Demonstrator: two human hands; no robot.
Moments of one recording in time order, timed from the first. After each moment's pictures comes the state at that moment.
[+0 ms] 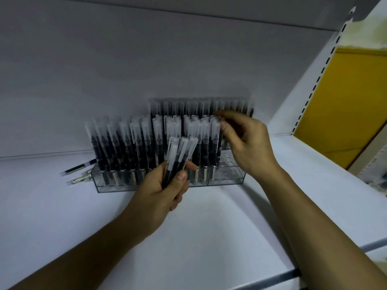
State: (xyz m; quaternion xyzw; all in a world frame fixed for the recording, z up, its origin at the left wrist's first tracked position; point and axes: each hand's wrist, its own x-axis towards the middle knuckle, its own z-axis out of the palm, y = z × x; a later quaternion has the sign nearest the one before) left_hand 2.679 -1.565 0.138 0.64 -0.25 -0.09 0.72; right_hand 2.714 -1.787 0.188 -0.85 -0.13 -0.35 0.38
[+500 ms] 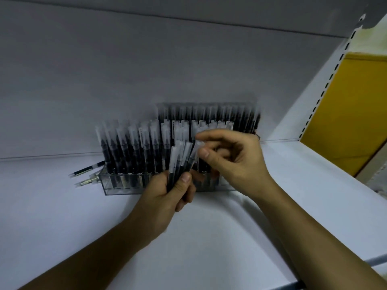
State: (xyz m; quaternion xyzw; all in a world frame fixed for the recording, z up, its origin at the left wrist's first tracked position) left_hand 2.670 -1.565 0.149 0.68 -0.22 -0.06 0.69; right_hand 2.689 -1.752 0.185 -0.75 -0.26 -0.23 0.56
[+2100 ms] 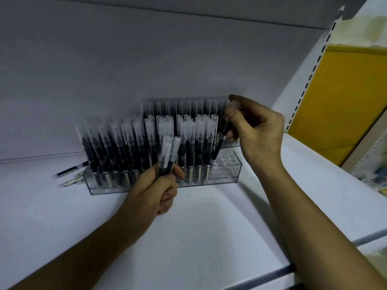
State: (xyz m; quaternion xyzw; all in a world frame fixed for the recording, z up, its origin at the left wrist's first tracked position) left_hand 2.681 -1.565 0.141 0.63 -0.17 -0.13 0.75; right_hand 2.703 -1.785 0.201 -0.70 -0.09 -0.40 0.59
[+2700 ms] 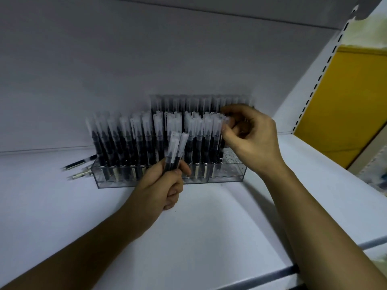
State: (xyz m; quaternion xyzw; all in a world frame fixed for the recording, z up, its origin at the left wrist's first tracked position) left_hand 2.681 -1.563 0.139 0.62 -0.19 -0.13 0.75; right_hand 2.704 -1.787 0.195 -0.83 -0.11 -0.34 0.42
